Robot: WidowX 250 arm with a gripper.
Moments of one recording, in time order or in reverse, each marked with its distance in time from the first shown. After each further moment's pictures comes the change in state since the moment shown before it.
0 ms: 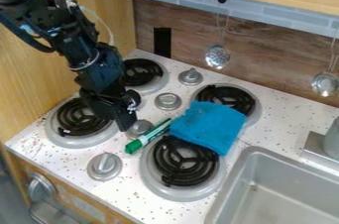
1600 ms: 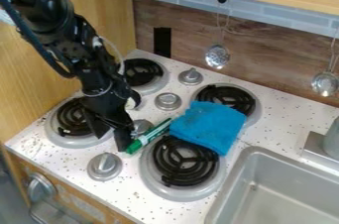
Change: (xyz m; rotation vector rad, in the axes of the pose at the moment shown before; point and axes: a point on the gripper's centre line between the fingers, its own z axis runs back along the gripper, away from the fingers) arm -0.007 0.018 -0.050 0.135 0.097 0.013
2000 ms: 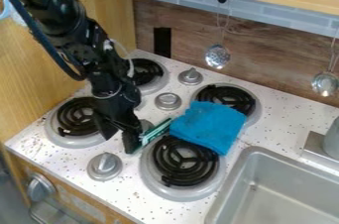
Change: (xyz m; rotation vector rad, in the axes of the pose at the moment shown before) arm 0.008 -0.007 -0.006 0.002 0.003 -0.024
